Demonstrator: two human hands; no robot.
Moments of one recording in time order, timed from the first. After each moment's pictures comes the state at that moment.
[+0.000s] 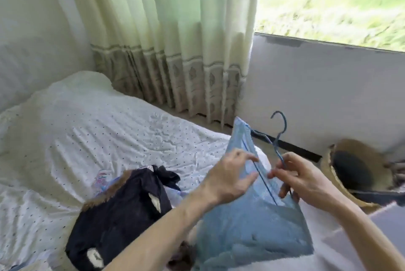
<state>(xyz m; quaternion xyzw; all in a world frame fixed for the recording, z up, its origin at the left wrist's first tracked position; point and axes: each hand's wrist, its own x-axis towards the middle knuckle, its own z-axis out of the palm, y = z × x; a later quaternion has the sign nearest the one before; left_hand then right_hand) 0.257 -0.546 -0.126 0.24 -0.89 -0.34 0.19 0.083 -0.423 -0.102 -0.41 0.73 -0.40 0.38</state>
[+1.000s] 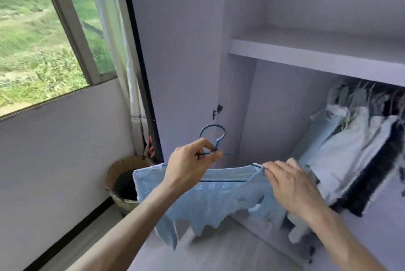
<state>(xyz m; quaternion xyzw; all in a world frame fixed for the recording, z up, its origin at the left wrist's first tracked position) -0.120 -0.320 -0.053 -0.27 -0.85 -0.45 0.03 0.009 -0.084 -0.097 0.09 0.98 -0.08 -0.18</state>
